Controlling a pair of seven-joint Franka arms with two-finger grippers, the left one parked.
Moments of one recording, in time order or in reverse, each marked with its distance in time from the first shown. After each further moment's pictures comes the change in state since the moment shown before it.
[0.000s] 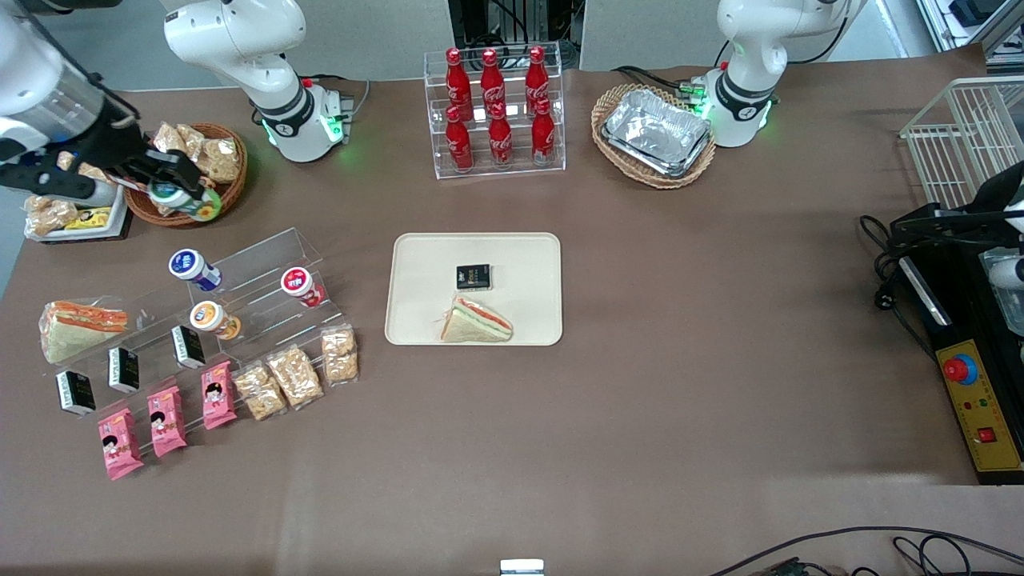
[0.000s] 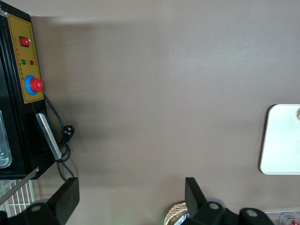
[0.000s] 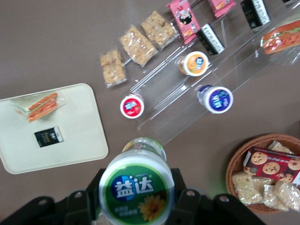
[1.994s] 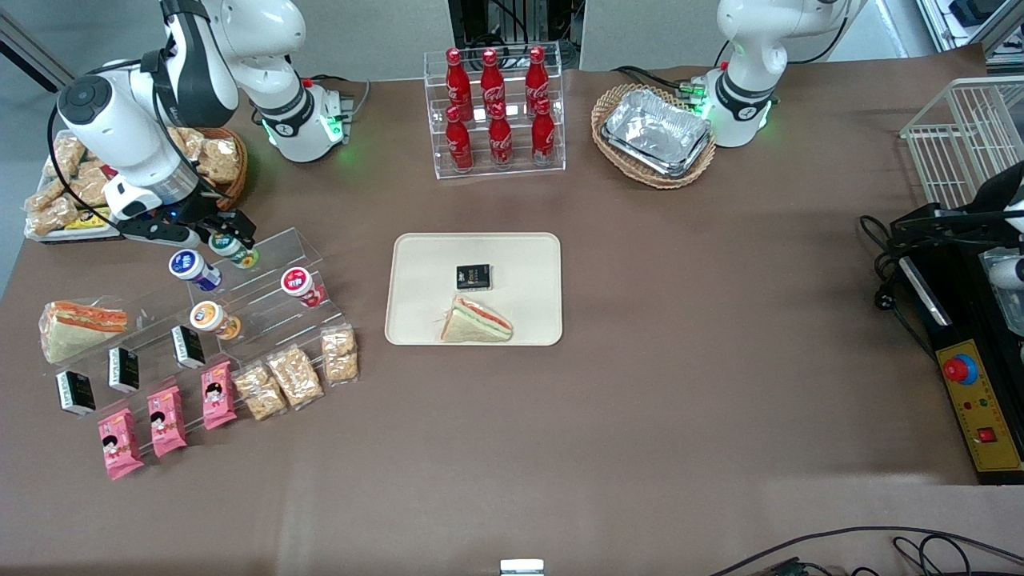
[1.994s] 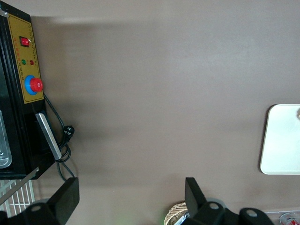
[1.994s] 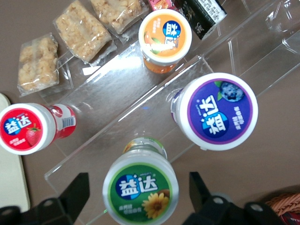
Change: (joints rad) arm -0.167 -0.172 -0.015 -0.848 -0.079 0.839 -0.173
